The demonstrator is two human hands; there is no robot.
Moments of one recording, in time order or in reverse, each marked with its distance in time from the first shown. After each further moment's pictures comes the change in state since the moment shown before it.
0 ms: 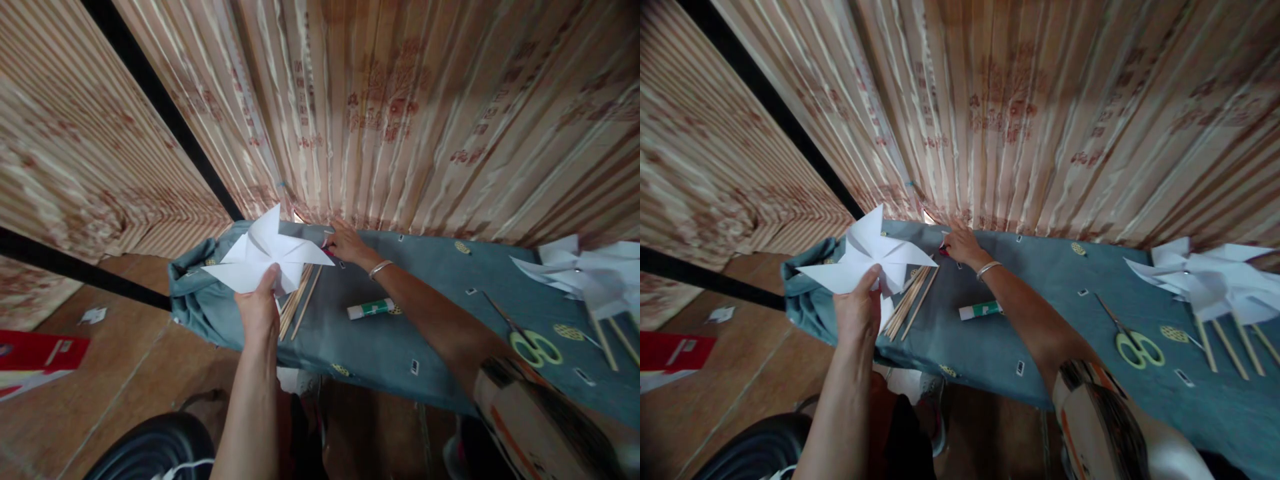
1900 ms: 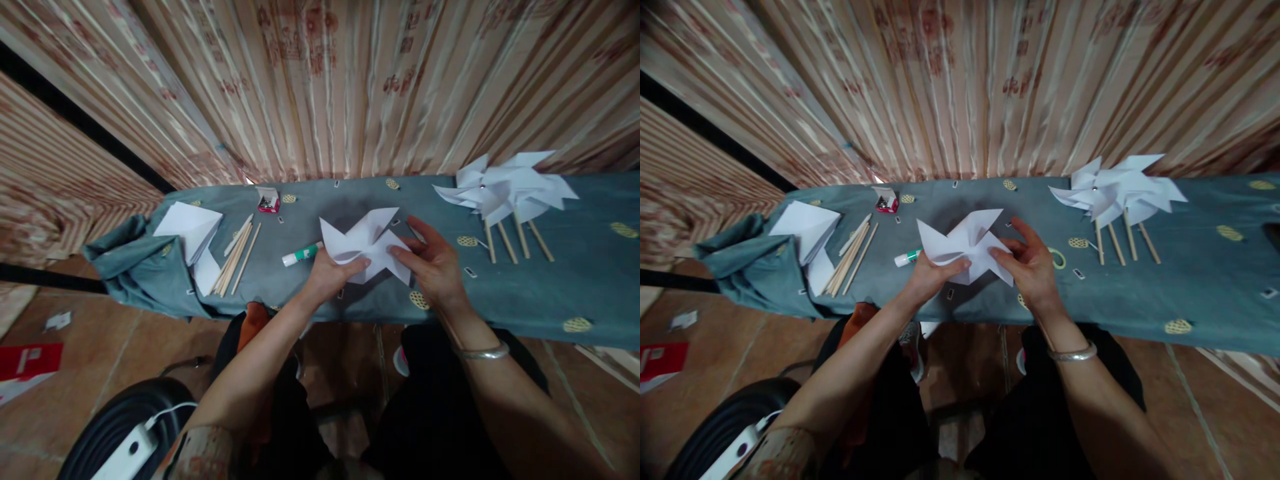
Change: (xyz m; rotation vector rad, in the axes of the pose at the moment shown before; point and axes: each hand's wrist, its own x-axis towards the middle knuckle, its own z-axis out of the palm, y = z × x) left_hand -0.169 -0.089 0.063 0.323 -0.983 -0.400; right_hand -0.309 0.018 -0.063 1.296 0.753 0.709
